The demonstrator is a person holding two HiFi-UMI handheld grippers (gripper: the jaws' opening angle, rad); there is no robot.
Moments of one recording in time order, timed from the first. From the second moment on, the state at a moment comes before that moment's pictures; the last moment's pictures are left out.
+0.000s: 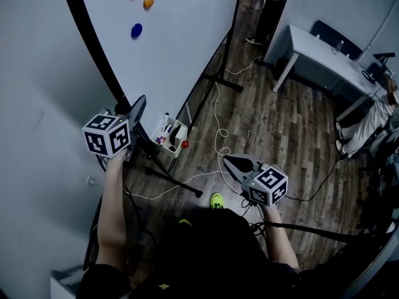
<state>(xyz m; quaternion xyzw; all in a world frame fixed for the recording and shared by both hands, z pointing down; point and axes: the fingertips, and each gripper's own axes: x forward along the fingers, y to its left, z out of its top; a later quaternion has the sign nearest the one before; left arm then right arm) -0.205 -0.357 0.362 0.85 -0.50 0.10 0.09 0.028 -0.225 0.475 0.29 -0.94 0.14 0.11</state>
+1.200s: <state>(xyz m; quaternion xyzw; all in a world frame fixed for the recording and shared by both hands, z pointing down) -0.187 -0.340 0.307 0.87 -0.49 0.11 0.06 0.009 -0.225 0.432 0.28 -0.94 0.16 0.10</state>
